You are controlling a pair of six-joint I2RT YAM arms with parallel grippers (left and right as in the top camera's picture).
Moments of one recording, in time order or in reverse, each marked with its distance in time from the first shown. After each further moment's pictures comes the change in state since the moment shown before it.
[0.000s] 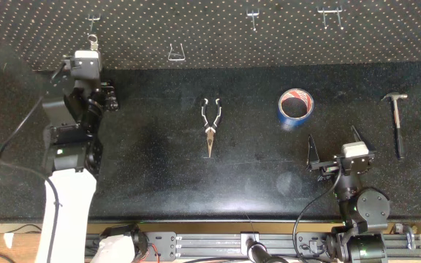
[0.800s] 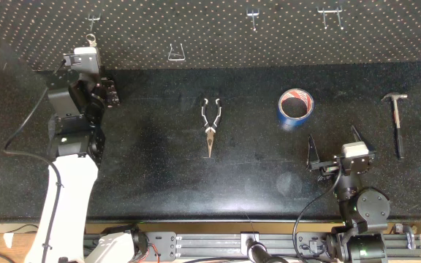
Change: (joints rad) left arm 0.007 0.111 0.000 0.056 -0.030 -0.075; right arm 0.000 0.000 0.000 0.000 0.000 0.000
